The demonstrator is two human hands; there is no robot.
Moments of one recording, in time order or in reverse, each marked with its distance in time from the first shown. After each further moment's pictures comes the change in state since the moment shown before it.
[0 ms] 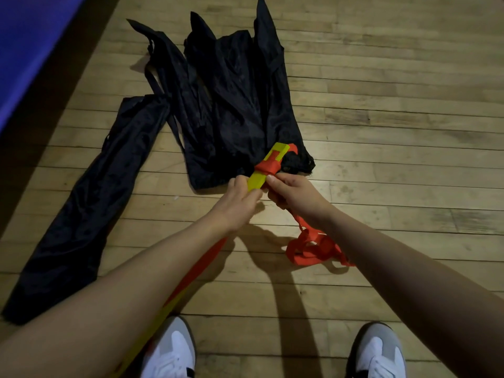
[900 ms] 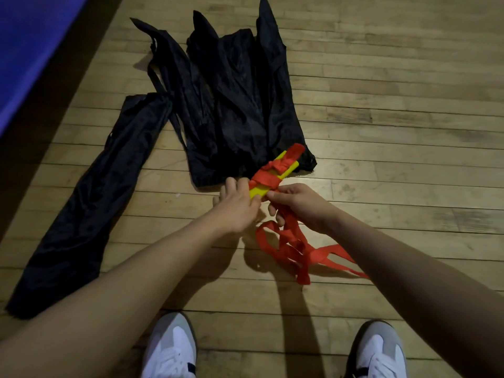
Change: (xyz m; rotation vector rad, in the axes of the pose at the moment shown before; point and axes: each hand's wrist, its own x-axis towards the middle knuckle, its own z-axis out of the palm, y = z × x) left_hand 0.000 -0.013 0.007 0.345 0.003 -0.053; right_hand -0.011 0.003 -0.005 0.106 -0.157 0.246
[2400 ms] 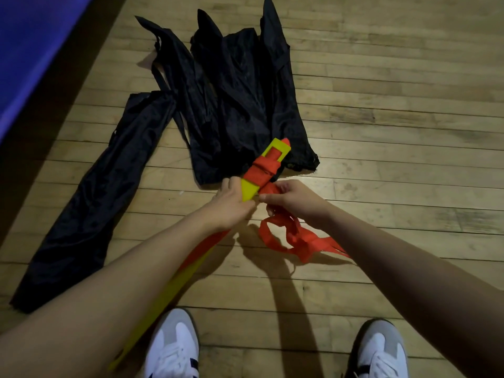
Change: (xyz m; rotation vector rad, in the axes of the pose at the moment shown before) left_hand -0.001 -0.021 -0.010 -0.209 -0.043 -0.001; right_hand 0.004 -0.010 0.016 -0.144 0.055 -0.006
